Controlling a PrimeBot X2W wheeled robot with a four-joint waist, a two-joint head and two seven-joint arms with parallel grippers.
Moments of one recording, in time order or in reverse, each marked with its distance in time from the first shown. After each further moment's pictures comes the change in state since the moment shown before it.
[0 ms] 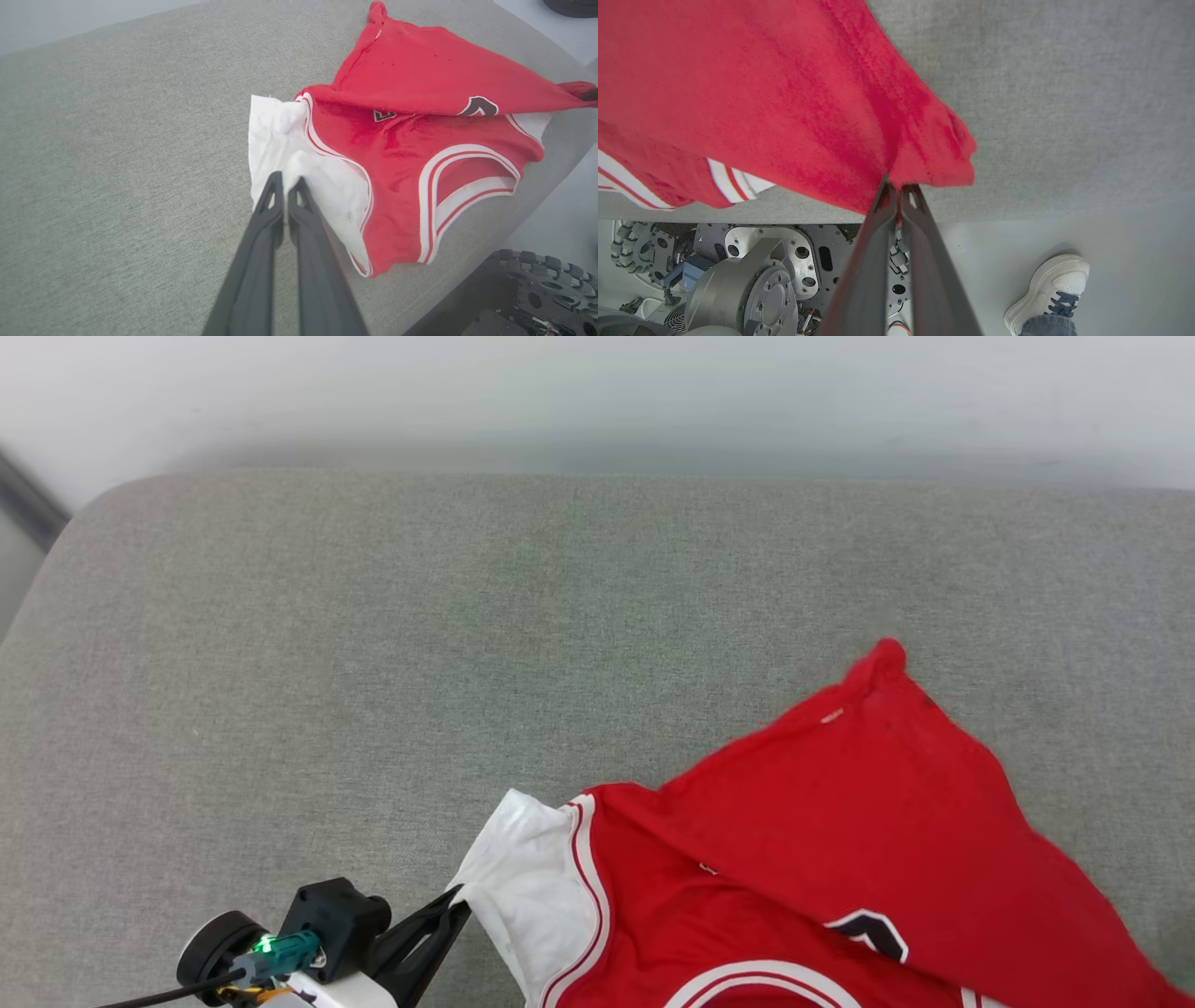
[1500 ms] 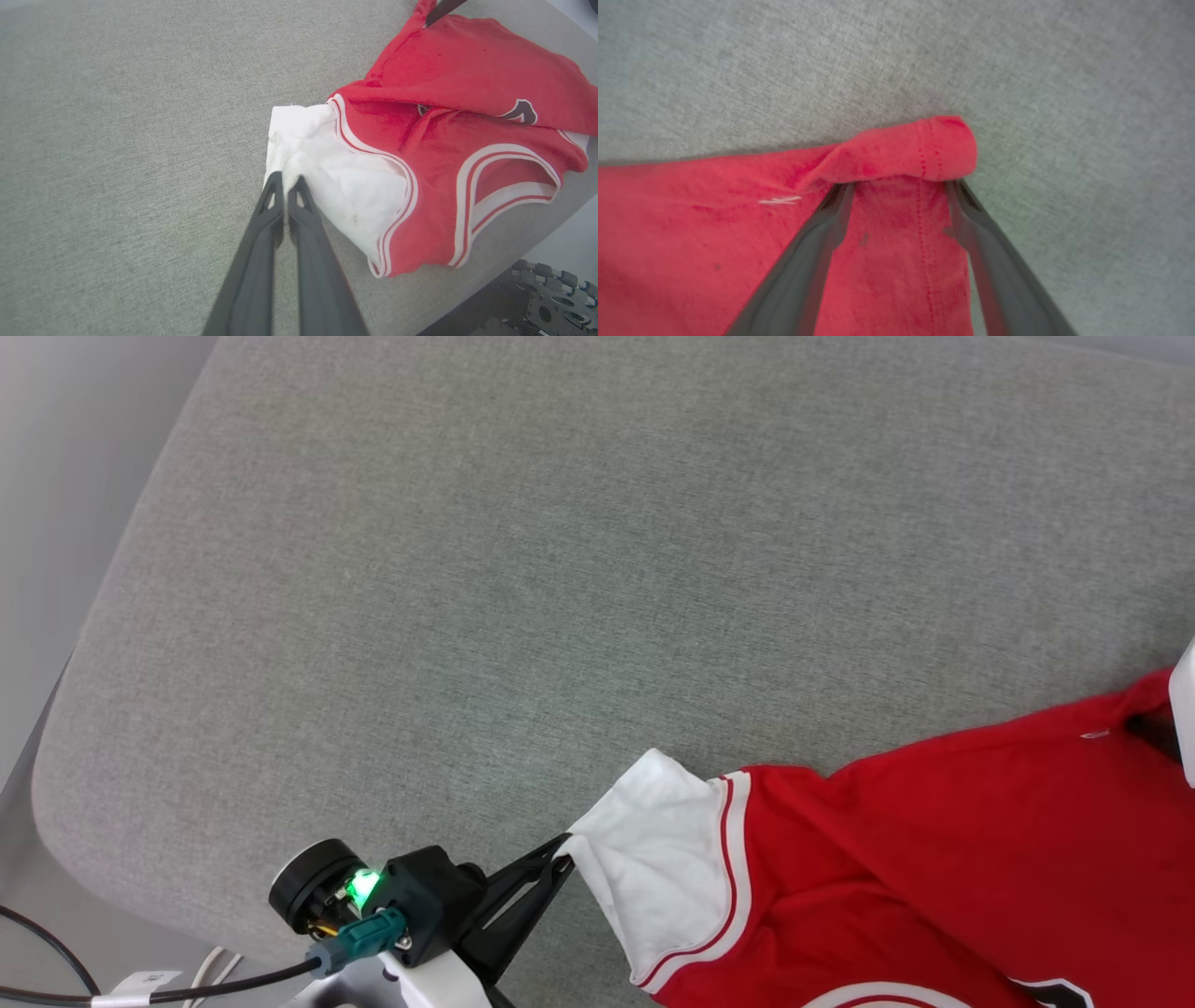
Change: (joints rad) left arm -0.148 -0.091 -0.084 -0.050 0.085 -0.055 -0.007; right arm -0.633 -0.158 0.326 0.227 -0.073 0.000 0.027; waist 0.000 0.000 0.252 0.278
